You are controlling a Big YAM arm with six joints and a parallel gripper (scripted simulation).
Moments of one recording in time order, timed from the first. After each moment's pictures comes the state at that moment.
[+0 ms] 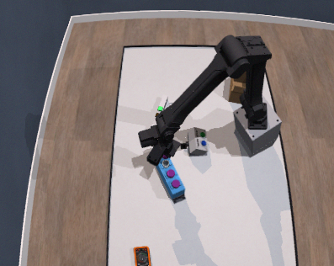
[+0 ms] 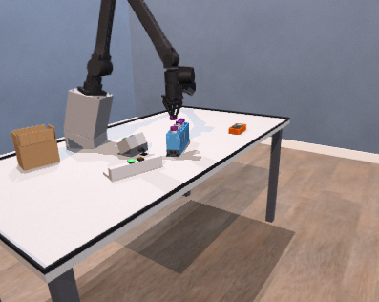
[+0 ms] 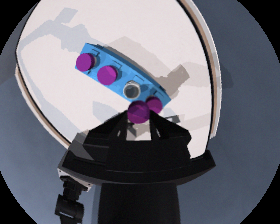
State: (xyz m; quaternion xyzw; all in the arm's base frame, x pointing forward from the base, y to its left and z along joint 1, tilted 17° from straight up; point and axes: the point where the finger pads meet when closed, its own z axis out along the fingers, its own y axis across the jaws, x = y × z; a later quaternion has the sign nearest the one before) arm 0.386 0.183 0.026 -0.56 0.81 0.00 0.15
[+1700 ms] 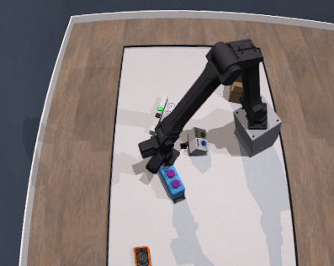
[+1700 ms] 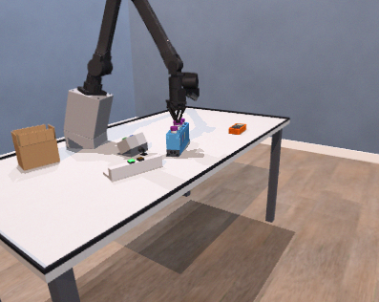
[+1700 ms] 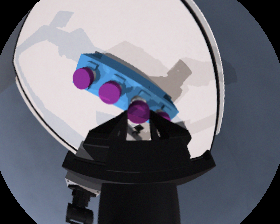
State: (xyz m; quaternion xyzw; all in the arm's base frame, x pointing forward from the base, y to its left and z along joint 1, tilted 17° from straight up) arm 0.389 0.211 0.004 -0.54 0.83 0.00 0.15
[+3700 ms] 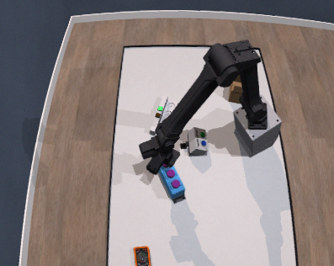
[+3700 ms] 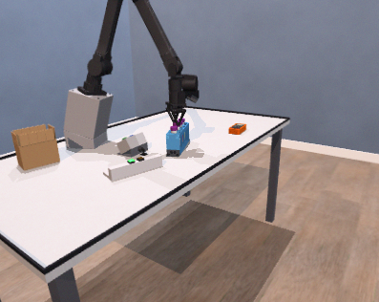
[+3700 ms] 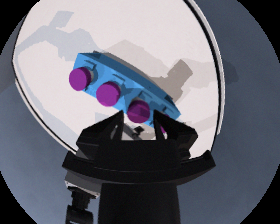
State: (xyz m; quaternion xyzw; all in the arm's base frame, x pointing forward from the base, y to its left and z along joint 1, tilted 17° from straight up) arm 0.390 0.211 -0.006 -0.54 0.83 0.00 0.15
